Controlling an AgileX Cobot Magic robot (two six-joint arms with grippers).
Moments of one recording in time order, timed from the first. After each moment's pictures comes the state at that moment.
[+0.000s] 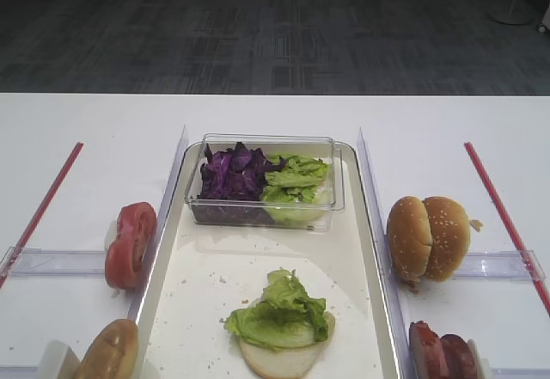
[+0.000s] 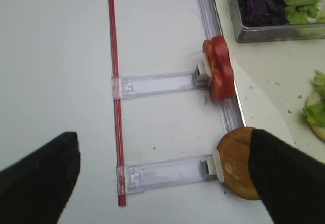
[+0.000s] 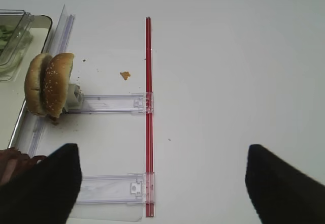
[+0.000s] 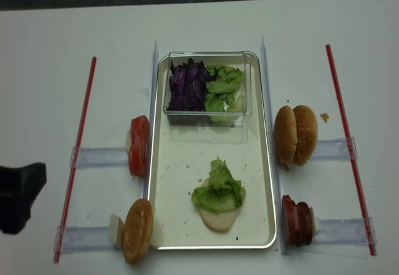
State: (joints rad) left arm -0.02 0.56 -0.77 -0.06 1.12 0.02; right arm -0.03 -0.02 -0.48 0.00 1.13 -0.02
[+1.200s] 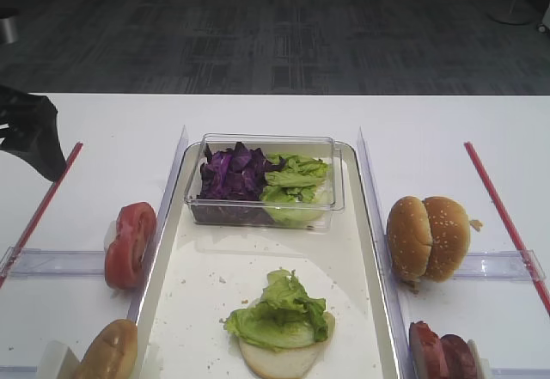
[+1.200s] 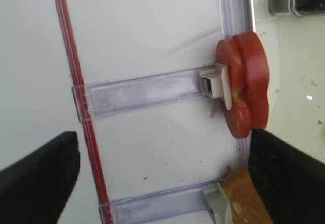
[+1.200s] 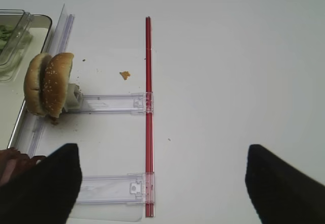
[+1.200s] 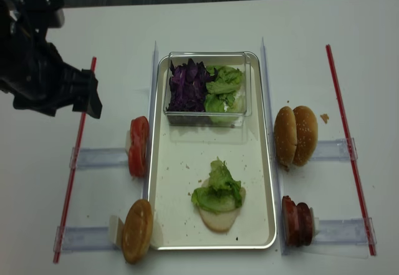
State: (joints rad) left arm -0.02 1.48 -1.14 -0.13 1.11 0.12; right arm -0.03 -0.02 -0.48 0.00 1.13 -0.02
